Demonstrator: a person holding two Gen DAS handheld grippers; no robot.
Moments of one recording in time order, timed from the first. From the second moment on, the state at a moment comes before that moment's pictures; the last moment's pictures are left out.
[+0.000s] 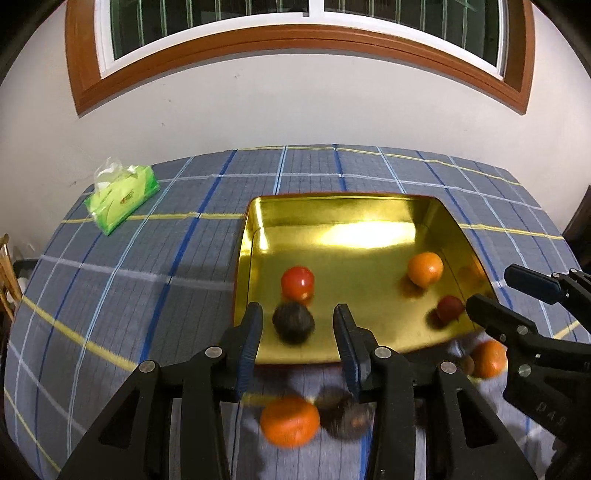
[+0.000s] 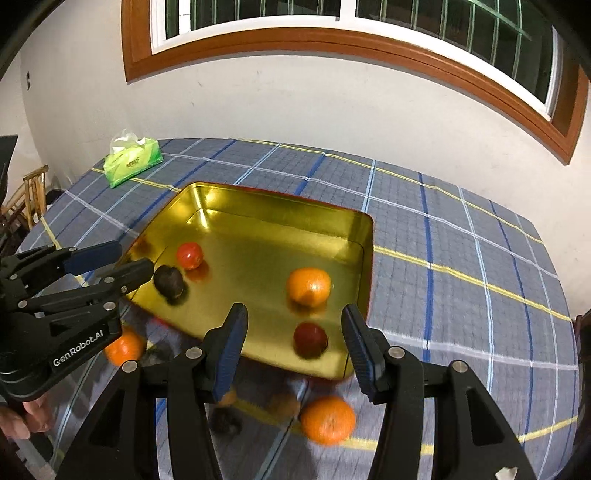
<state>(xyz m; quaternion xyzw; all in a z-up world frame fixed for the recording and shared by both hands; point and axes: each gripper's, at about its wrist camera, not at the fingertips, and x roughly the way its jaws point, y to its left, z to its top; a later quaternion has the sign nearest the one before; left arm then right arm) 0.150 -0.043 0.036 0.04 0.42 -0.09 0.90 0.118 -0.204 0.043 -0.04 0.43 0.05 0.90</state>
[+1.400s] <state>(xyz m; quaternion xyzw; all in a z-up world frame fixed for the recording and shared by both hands) 0.042 0.004 -0.031 0.02 0.46 -0.06 0.89 0.018 -0.250 -0.021 0.02 0.48 0.01 0.88</state>
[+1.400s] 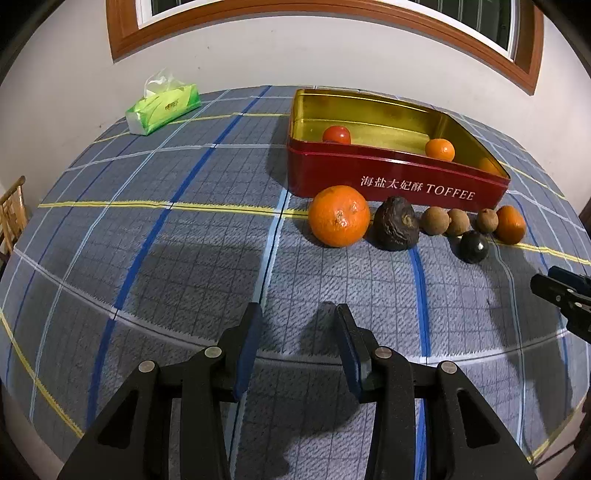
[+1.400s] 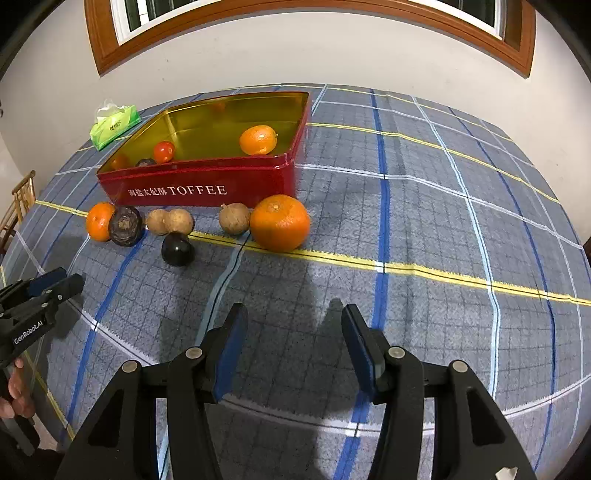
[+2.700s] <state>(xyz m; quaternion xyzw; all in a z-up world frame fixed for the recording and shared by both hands) 0.093 -0.028 -0.032 0.03 0.46 -0.09 0.88 0.081 -0.242 -0.031 0.01 0.48 0.01 0.88</state>
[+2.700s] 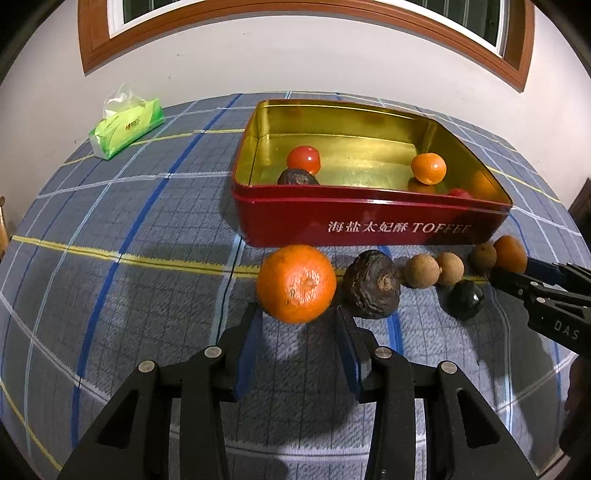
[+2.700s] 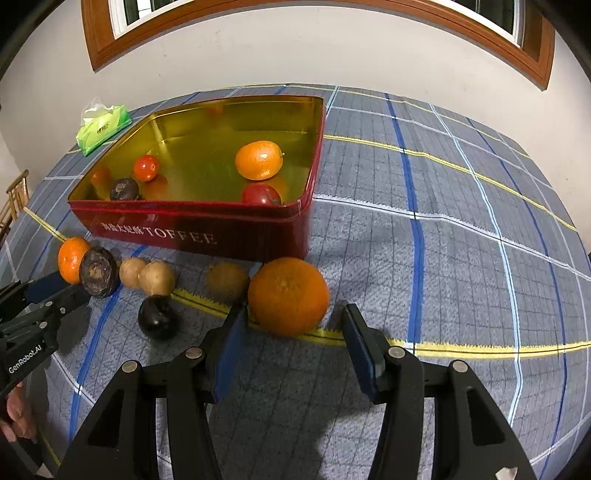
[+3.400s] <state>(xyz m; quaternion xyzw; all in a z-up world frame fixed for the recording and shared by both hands) 0.114 -0.034 -0.035 0.03 0.45 -0.09 0.89 0.084 -0.240 -0.033 0.00 0.47 0.00 0.88</state>
